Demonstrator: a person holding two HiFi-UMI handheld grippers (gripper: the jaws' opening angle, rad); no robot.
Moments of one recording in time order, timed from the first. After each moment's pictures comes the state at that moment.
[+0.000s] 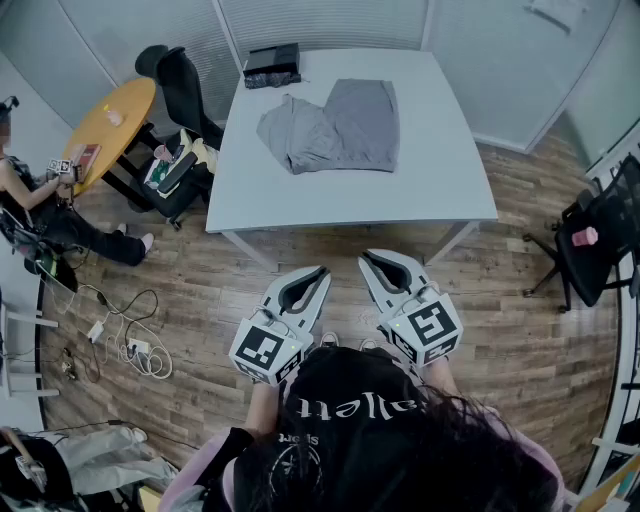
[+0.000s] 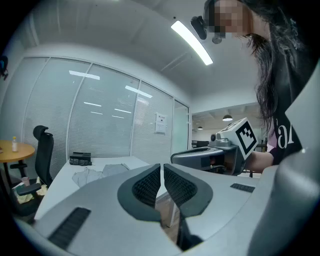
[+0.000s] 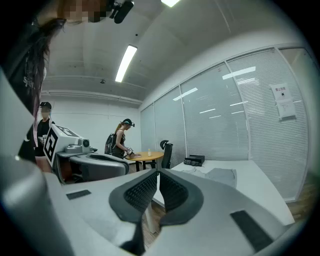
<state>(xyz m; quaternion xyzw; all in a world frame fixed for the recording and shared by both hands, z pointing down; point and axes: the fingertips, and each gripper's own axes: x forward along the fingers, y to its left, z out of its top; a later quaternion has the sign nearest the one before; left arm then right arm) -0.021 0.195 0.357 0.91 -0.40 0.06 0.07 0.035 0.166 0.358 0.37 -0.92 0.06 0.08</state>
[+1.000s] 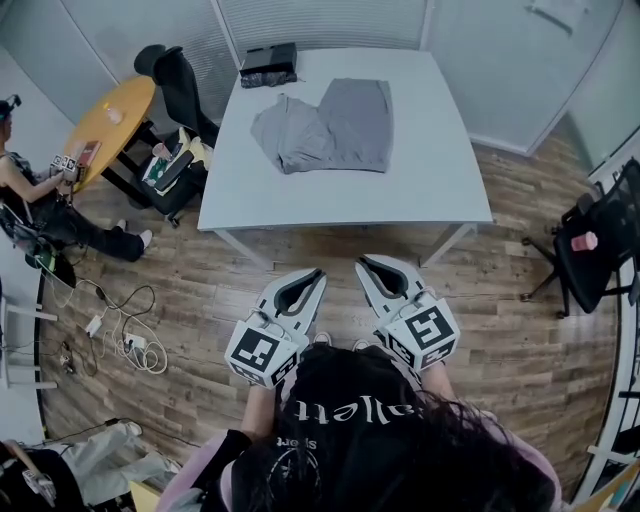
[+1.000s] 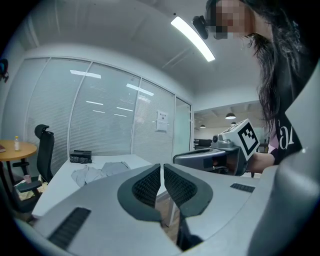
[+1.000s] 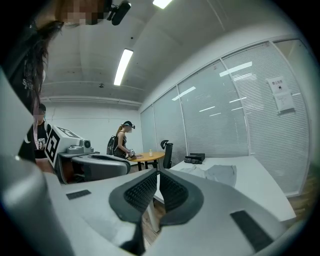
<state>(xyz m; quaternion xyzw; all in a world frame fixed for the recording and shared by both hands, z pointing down) 0.008 0.194 0.362 0.91 -0.41 0.07 0.07 0.066 0.168 0.368 0.36 -0.93 0.08 0.06</state>
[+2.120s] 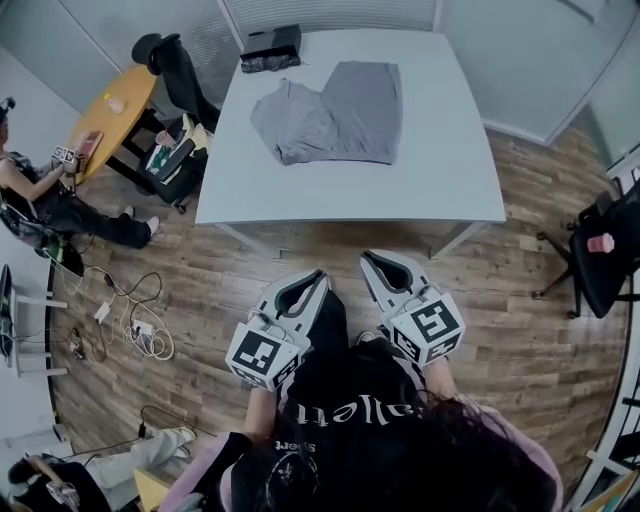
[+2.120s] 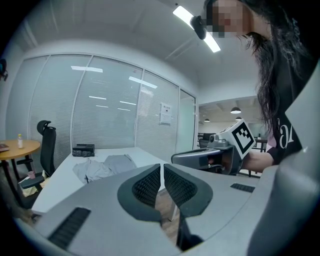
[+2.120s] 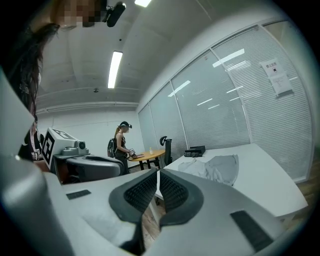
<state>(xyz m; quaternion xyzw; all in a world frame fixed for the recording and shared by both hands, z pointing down) 0.025 0.170 0.393 0.89 -0.43 0.10 0.10 0.088 0.132 0.406 0.34 -0.93 0.13 0.05</state>
